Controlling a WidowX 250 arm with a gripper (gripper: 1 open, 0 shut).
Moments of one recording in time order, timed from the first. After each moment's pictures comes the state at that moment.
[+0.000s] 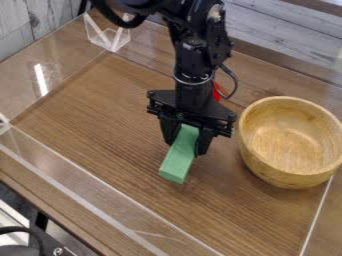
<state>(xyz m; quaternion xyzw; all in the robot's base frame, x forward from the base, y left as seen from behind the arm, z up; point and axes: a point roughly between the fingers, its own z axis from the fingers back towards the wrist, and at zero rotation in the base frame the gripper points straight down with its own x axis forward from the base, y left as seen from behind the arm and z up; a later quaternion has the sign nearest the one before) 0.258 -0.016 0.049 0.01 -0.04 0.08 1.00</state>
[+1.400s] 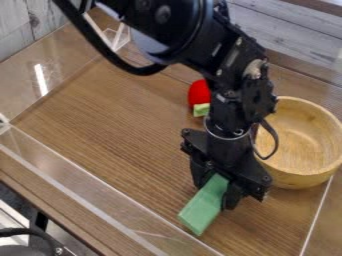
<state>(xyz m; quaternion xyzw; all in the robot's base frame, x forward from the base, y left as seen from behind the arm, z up) 0.223 -0.076 0.041 -0.01 -0.05 -0.08 1.00</state>
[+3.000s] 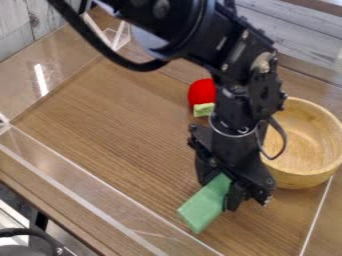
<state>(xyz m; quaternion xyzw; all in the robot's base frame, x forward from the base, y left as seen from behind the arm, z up) 0.220 -0.081 0.052 -0.01 -0.04 -0.14 0.99</state>
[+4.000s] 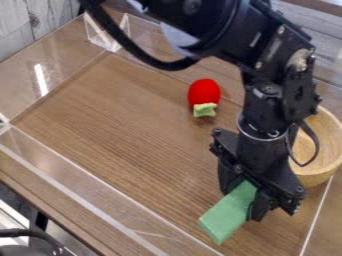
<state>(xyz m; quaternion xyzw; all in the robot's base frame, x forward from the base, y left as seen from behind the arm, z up) 0.218 -0.106 0.058 -0.03 -0.03 -0.14 0.99</state>
